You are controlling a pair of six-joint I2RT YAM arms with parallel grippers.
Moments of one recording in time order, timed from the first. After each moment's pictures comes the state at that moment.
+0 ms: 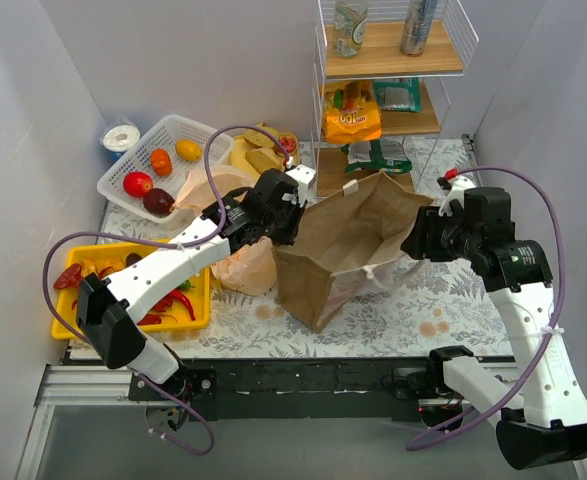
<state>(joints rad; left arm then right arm) -0.80 1.52 1.44 -0.67 -0.14 -0.21 0.19 0.91 1.17 -0.99 -0.23 0.21</state>
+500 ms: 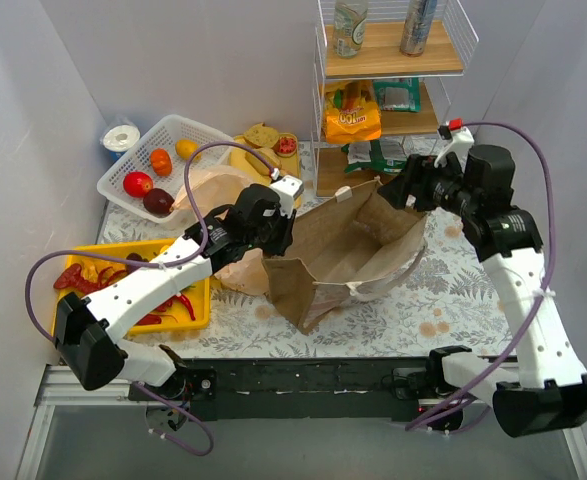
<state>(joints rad) -0.79 1.36 1.23 -0.53 -0.06 -0.21 0.19 1.05 1.31 -0.66 -0.41 0.28</state>
